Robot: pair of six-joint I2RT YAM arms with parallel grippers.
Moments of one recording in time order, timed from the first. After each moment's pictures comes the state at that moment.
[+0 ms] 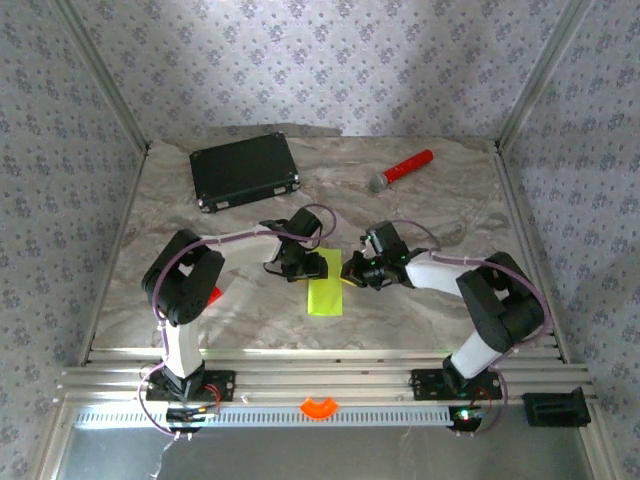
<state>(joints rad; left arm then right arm) -0.72 1.90 1.16 -0.55 0.22 -0.68 0.56 1.61 0.72 -0.04 -0.49 0.90</state>
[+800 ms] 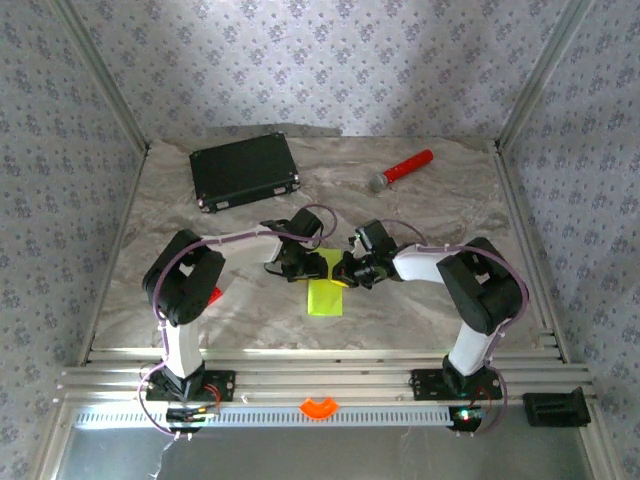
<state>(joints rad) -0.73 1.90 1.16 -0.56 0.21 -0.68 0.58 1.74 0.79 -0.03 -0.54 0.87</state>
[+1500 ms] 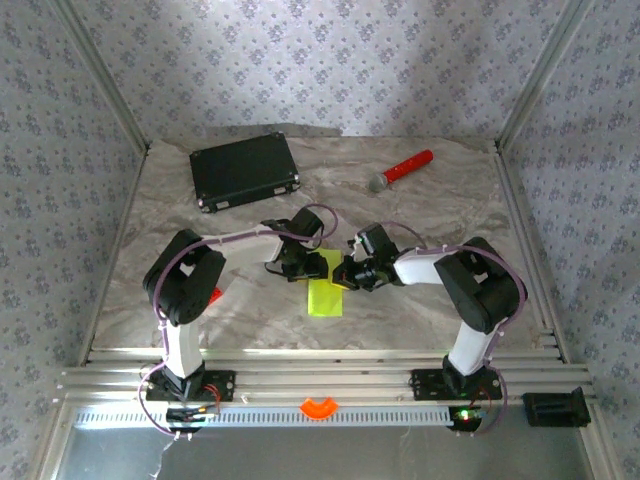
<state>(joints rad) -0.73 1.91 1.18 -0.57 0.21 -0.68 0.57 1.75 0.74 0.06 -0.56 0.81</state>
